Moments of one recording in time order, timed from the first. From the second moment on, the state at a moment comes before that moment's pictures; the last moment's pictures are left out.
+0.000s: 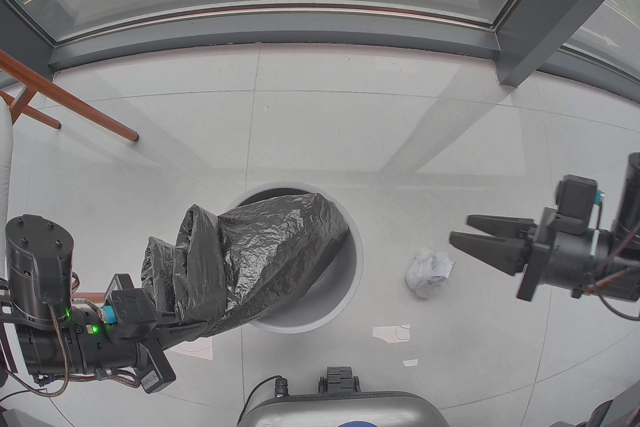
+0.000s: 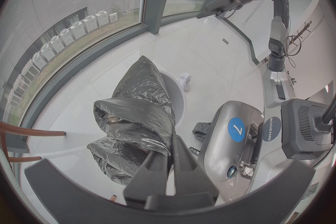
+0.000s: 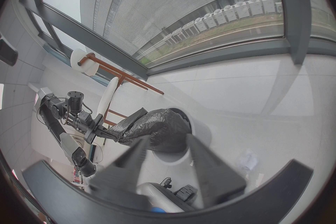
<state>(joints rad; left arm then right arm) -0.64 1.22 -0.52 -0.09 -0.02 0.48 0.62 1.34 -0.54 -0.59 0.23 0.21</state>
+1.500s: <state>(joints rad) -0.64 1.18 -0.46 -0.09 -0.02 0.48 0.83 2.16 -1.06 -0.66 0.24 0.27</state>
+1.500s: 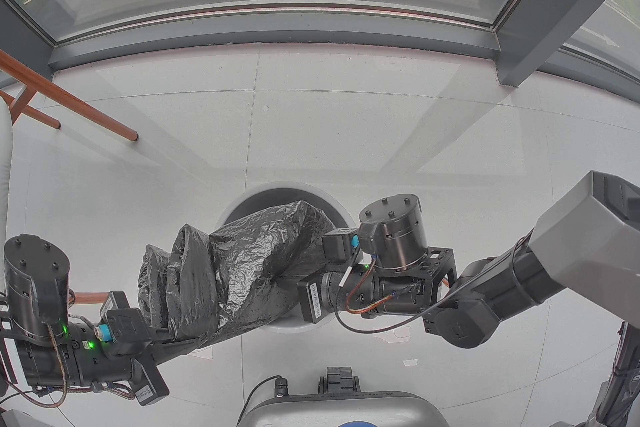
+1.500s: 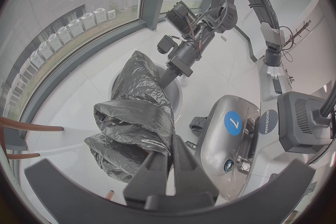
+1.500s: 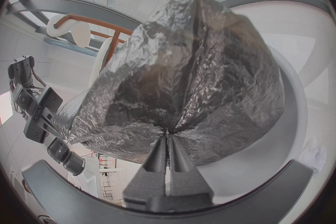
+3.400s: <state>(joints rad) -0.64 1.24 -0.46 -0.12 0.19 0.46 0.83 2.29 -1.24 -0.78 0.26 0.19</state>
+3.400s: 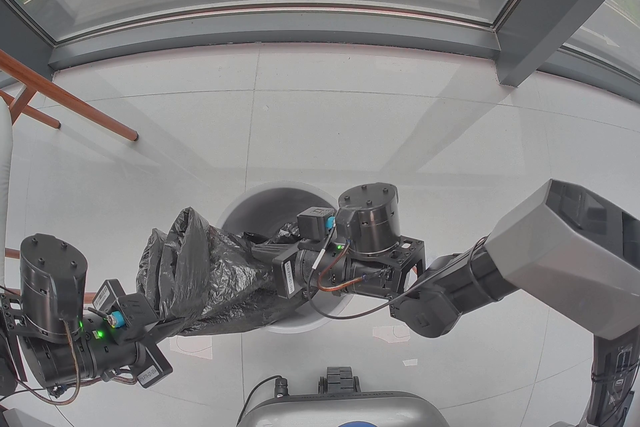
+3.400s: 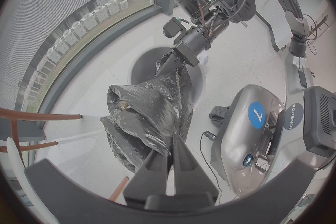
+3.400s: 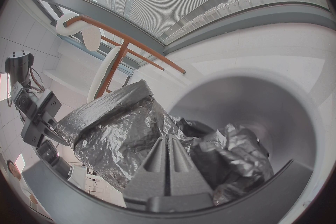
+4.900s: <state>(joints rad) -0.67 1.49 -0.66 -0.08 0.01 1.55 0.85 1.80 -1.26 -0.05 0.26 0.23</state>
